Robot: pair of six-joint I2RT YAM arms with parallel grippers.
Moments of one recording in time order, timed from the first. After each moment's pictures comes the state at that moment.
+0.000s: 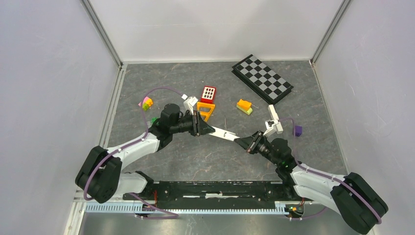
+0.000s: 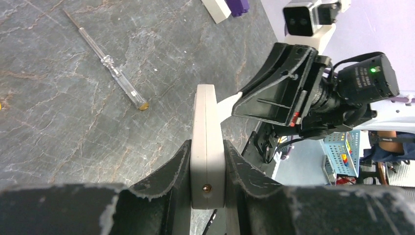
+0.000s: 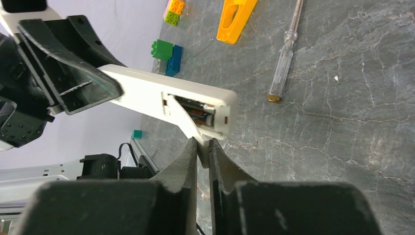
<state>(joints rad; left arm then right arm) -0.56 1.28 0.58 0.34 0.63 -0.65 0.63 0.96 0.02 0.75 -0.13 1.00</state>
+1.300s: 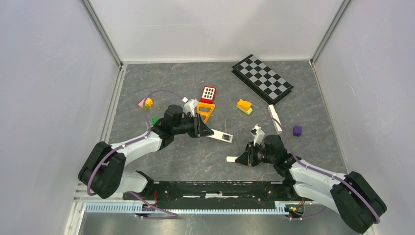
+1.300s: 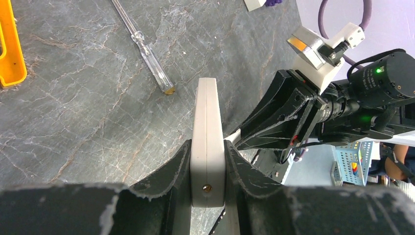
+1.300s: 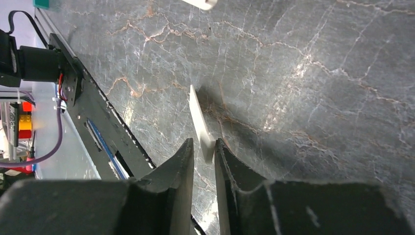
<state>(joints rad) -0.56 1.33 0.59 0.26 0.55 -0.64 0.60 0.97 0.10 0.28 -0.46 0.60</state>
